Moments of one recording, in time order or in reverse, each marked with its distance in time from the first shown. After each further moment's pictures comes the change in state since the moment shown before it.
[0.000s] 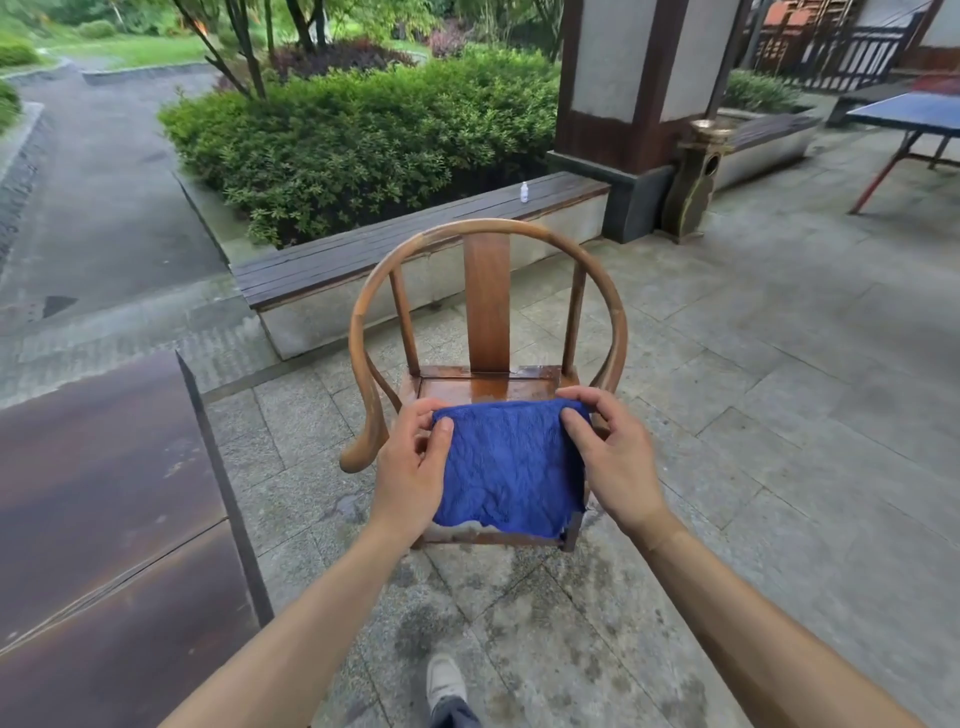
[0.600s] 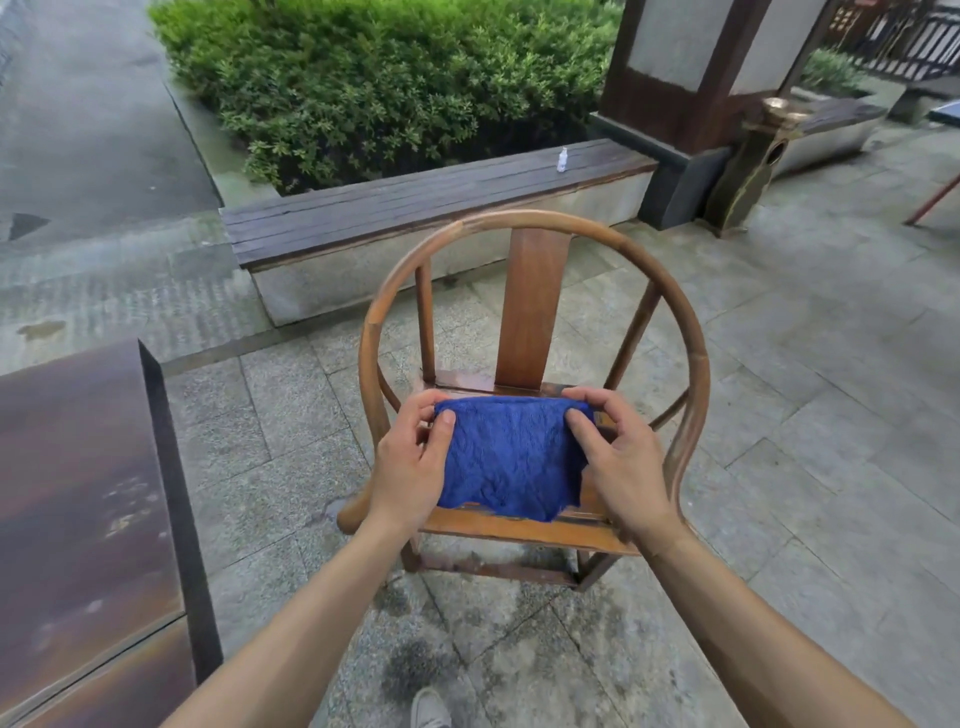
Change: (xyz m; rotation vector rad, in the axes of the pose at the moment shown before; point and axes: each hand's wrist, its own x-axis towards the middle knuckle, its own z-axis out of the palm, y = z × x) left_hand 0.225 -0.113 -0.023 -0.014 0.045 -0.090; right_hand 0.206 0.061 0.126 -0.100 -0.090 0.056
